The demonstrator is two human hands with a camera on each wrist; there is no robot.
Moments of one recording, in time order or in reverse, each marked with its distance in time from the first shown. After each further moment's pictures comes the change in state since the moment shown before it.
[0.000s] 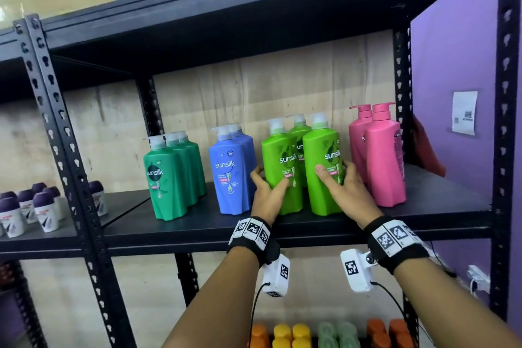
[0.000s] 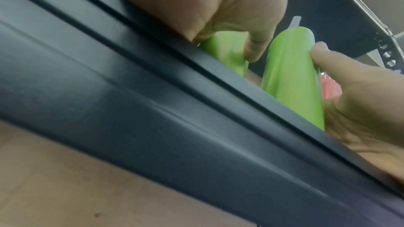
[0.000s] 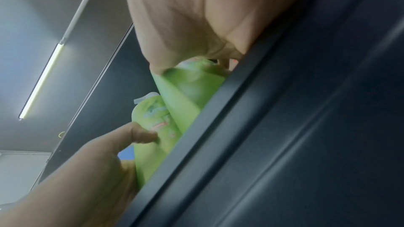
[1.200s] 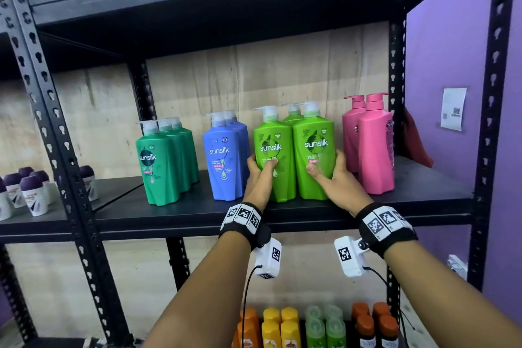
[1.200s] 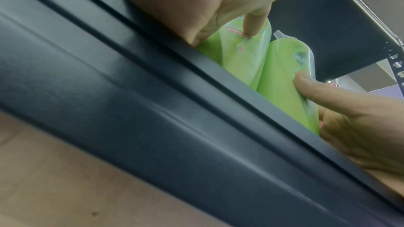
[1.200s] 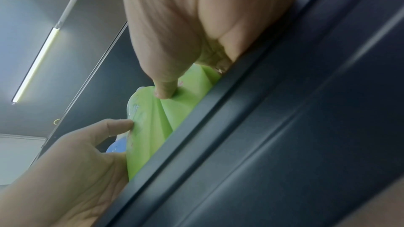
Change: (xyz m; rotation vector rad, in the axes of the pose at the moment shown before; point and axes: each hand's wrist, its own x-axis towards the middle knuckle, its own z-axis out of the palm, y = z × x) left_hand -0.010 0.011 -0.006 -0.058 -0.034 -0.085; right_hand -0.002 0.006 0.000 -0.063 -0.082 -0.069
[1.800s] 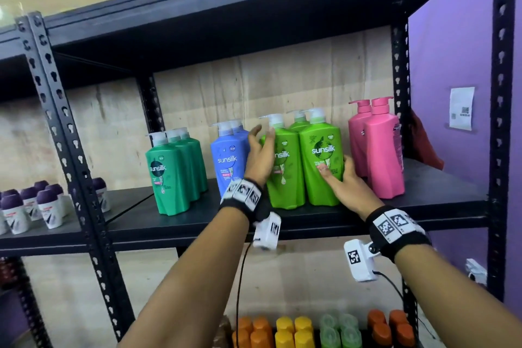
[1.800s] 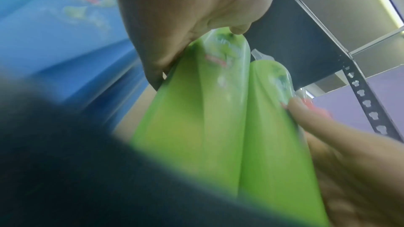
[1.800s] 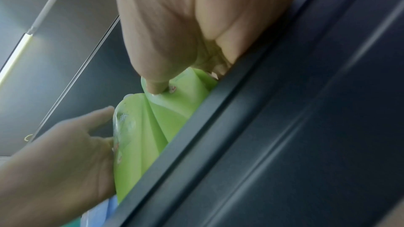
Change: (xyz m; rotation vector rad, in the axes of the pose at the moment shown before) left_hand 0.041 0.057 -0.007 0.065 0.054 0.175; right_hand -0.002 -0.009 -0.004 0.065 -0.048 0.058
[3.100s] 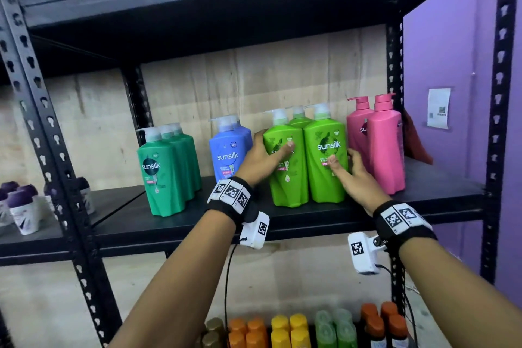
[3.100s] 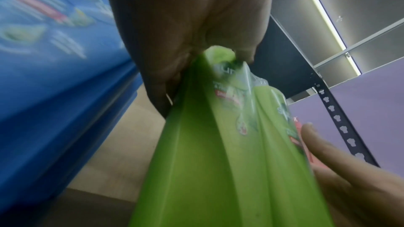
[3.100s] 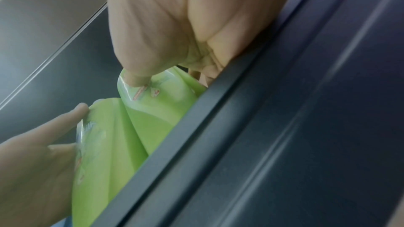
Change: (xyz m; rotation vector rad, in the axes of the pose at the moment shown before) left_hand 0.020 -0.030 -0.024 0.184 -0.282 0.107; right_hand 0.002 0.000 0.005 0.124 0.136 0.002
